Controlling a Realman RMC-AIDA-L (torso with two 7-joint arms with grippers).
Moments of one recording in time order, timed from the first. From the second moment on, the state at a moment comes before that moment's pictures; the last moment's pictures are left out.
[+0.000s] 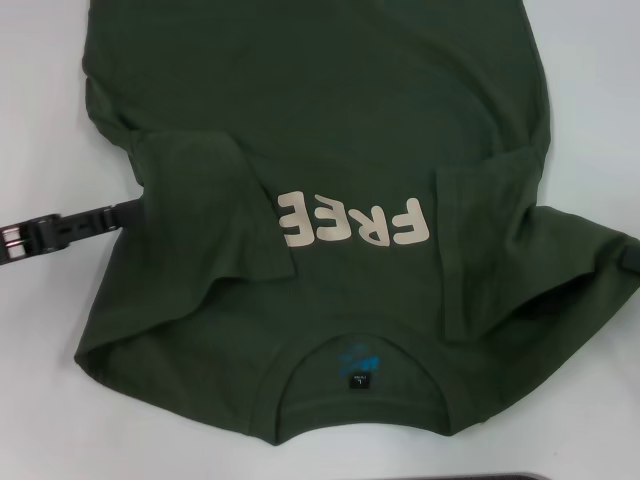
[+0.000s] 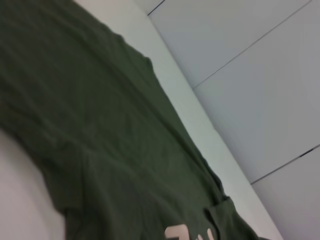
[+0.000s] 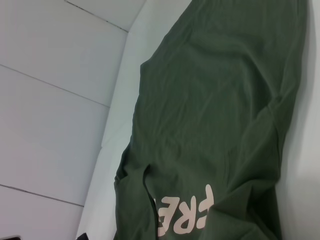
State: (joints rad) left arm -0.39 -1.96 0.56 0.48 2.02 1.63 -1.87; right arm 0.27 1.92 -0.14 -0.46 -2.34 -1.76 1.95
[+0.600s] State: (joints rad) left arm -0.37 -1.88 0.56 0.57 2.22 1.73 -2.07; right arm 0.27 1.92 -0.14 -0.46 -2.35 -1.76 1.95
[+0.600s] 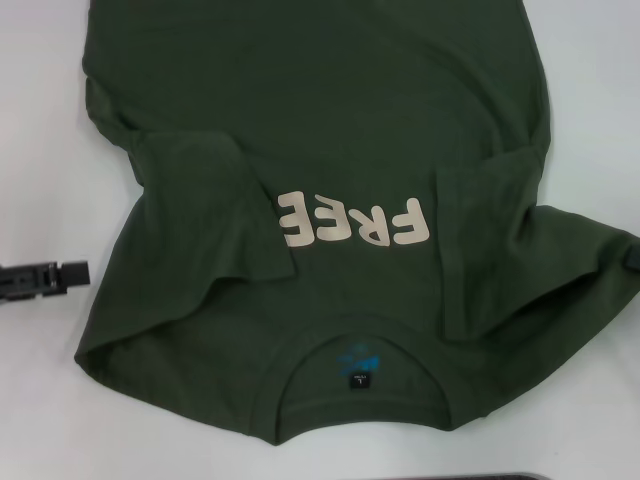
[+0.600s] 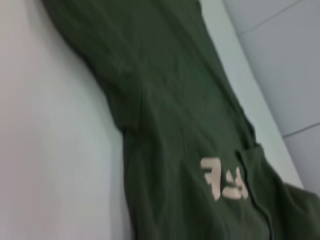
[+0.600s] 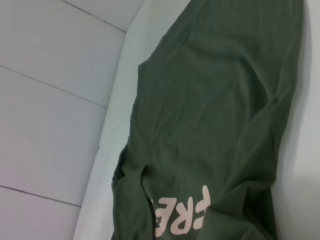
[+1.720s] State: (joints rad) left arm -0.43 -1.91 0.57 0.56 2.46 1.74 -2.12; right arm 0.27 1.92 -0.13 -0.46 -2.34 -1.76 1.95
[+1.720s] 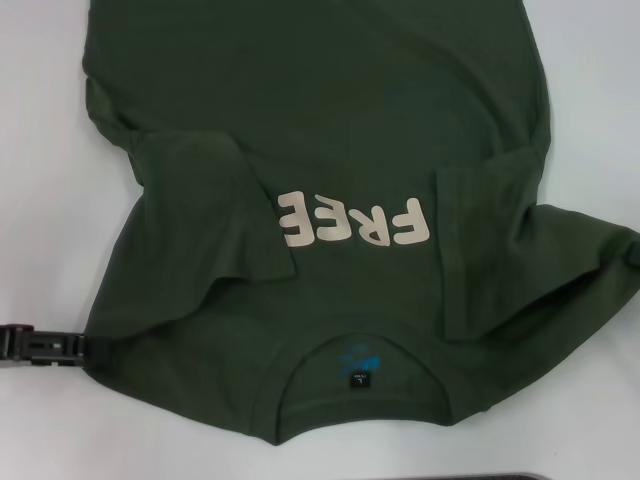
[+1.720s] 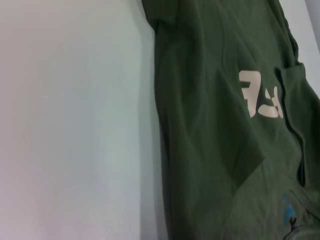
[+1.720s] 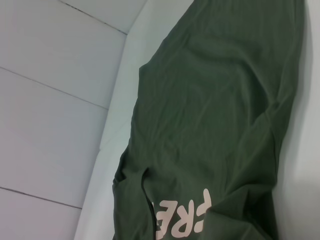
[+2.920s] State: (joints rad) left arm -0.45 -1.92 0.58 0.56 2.47 1.71 -2.13; right arm 0.27 1.91 -0.13 -0.46 -2.34 -1.77 1.96
